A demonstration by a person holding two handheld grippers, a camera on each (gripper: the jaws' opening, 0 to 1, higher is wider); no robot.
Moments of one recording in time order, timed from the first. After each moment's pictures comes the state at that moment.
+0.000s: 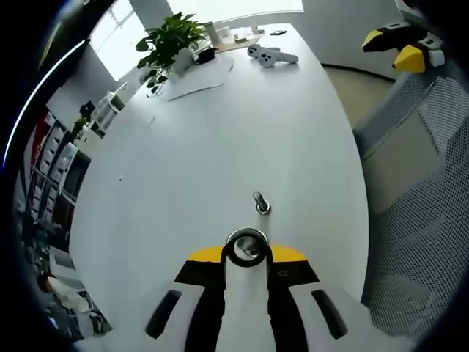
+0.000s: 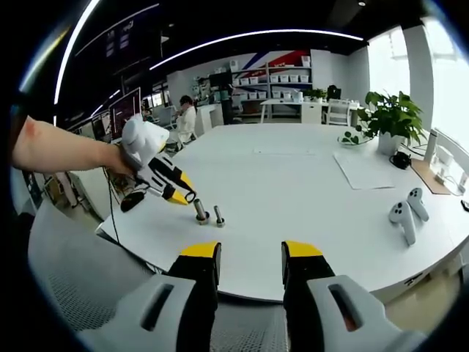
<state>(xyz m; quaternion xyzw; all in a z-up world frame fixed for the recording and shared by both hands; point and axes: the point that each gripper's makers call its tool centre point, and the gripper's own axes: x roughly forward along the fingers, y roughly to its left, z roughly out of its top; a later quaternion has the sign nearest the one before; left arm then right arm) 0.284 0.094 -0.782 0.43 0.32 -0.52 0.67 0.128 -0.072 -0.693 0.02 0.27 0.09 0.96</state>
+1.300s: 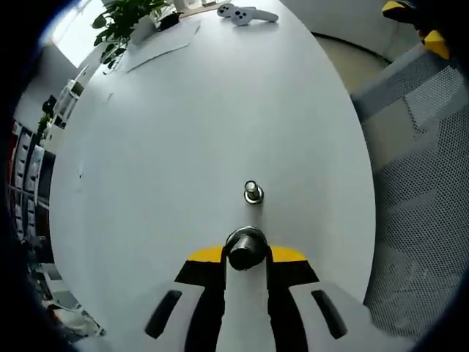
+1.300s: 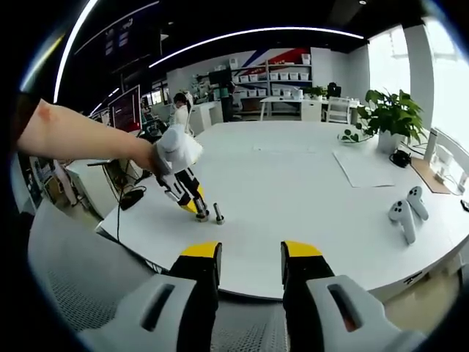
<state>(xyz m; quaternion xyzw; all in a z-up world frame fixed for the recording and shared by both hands) 0.288 0.084 -0.833 0.47 0.41 -0.54 0.56 0.127 -0.073 -0.695 0.02 0.27 0.09 0.96</state>
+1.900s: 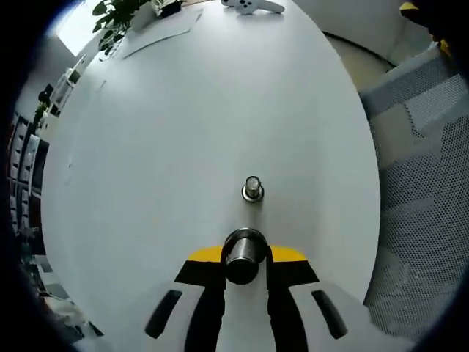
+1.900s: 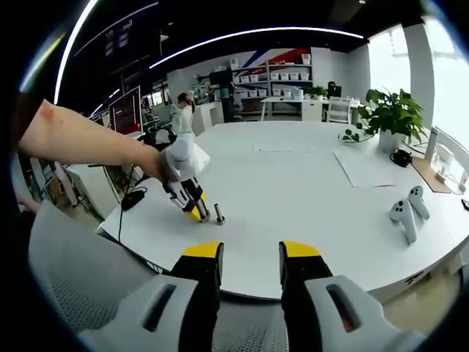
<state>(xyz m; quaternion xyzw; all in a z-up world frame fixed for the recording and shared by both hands) 0.286 0.084 -0.849 0.46 0.44 -0.54 0.56 0.128 -0.072 -0.695 0.02 0.27 0.10 0.96</state>
